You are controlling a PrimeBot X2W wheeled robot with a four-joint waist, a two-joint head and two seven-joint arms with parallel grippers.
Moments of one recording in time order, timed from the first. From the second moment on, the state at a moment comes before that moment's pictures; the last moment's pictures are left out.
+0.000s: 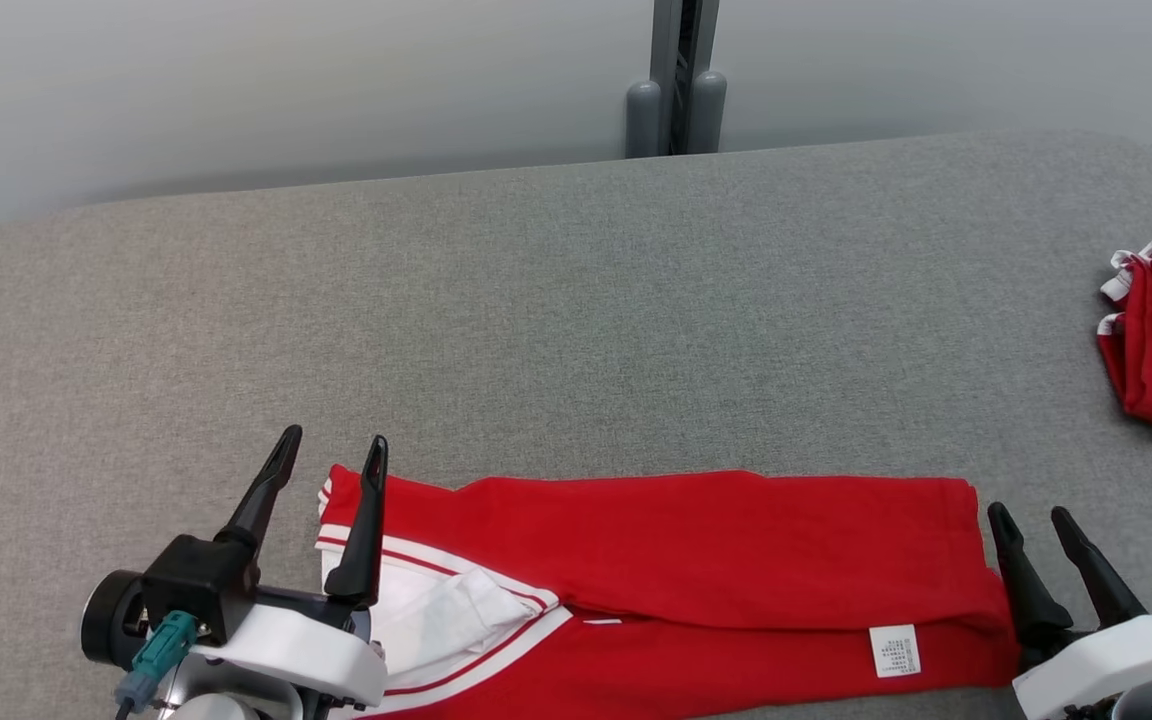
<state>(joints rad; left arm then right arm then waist) -0.17 0.47 -0.62 -0.04 -0.65 0.37 -0.26 -0.10 -0.33 0.25 0.41 0.71 0.13 -0.26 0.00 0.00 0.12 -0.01</state>
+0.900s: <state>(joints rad) -0.17 0.48 -0.60 -0.02 -0.56 0.31 -0.25 -0.13 -0.22 0.27 0.65 0.76 0.13 -0.27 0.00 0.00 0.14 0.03</state>
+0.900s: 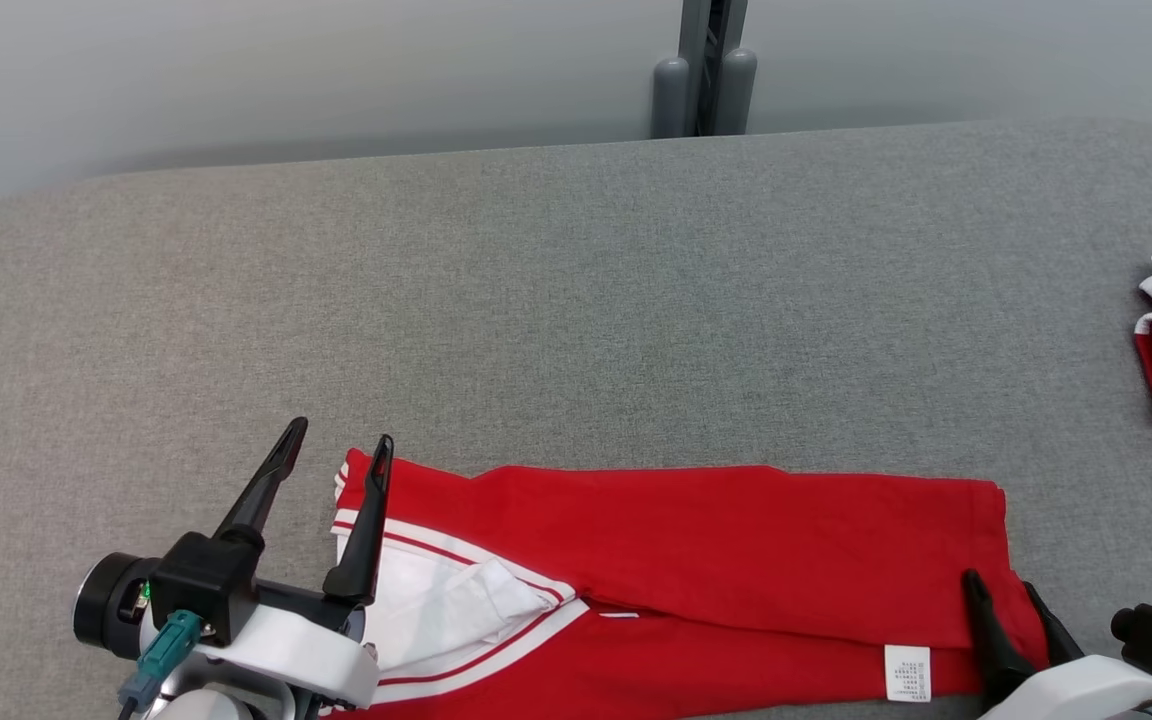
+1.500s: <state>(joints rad) -0.17 0.48 -0.60 -0.03 -0.56 0.33 -0.24 -0.16 -0.32 0.20 0.65 0.74 0.13 -0.26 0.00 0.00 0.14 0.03</state>
